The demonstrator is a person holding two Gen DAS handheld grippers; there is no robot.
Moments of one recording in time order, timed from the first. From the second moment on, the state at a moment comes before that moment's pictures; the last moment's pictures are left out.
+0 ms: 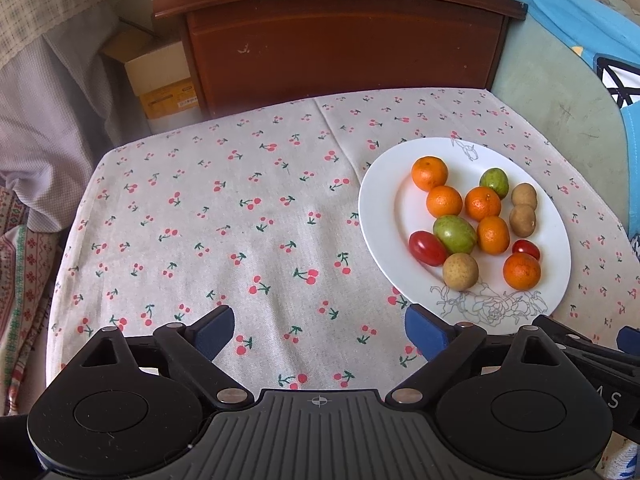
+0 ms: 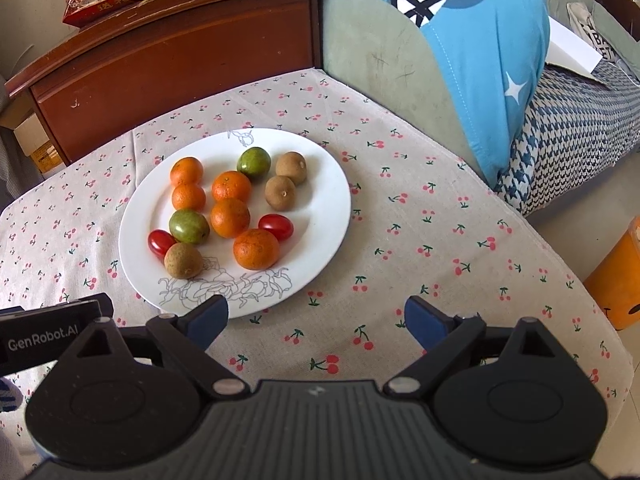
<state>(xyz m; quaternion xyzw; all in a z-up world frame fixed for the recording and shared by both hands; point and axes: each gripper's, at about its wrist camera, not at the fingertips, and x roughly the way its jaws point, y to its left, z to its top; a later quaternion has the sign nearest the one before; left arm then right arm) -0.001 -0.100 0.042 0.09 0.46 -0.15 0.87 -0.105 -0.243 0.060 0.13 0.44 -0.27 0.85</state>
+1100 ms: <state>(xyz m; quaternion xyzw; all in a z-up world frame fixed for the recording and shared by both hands) 0.004 -0.104 0.030 0.09 0.47 -0.14 0.87 -0.097 -0.247 0.049 0.13 0.43 -0.28 0.85</state>
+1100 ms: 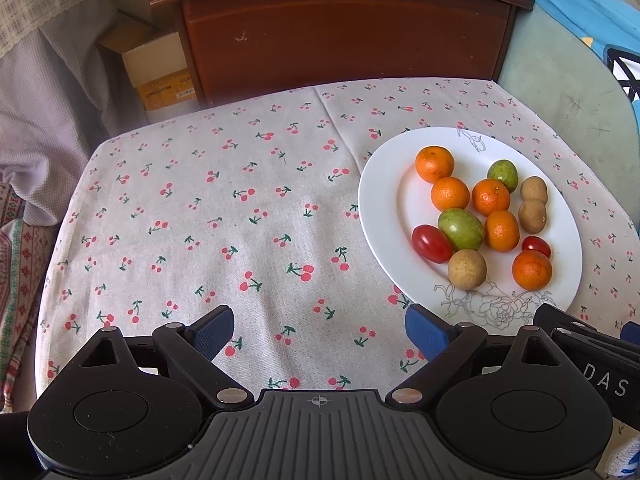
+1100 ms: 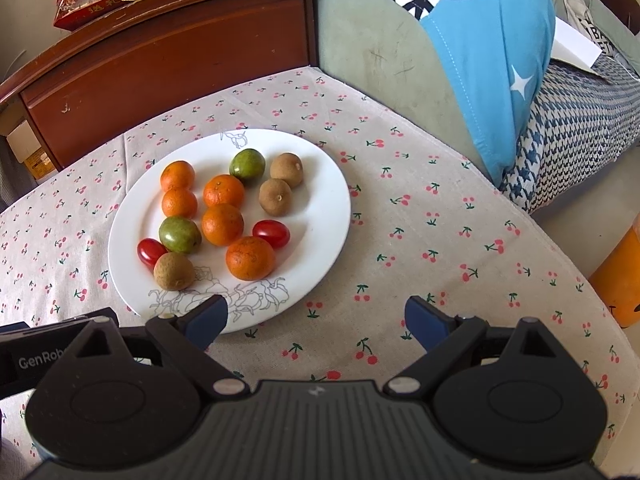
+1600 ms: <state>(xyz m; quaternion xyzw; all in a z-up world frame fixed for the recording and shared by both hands) 0.003 -0.097 0.032 0.08 0.47 -0.14 0.87 -0.097 -0.246 0.050 0.14 0.42 -0.26 0.86</state>
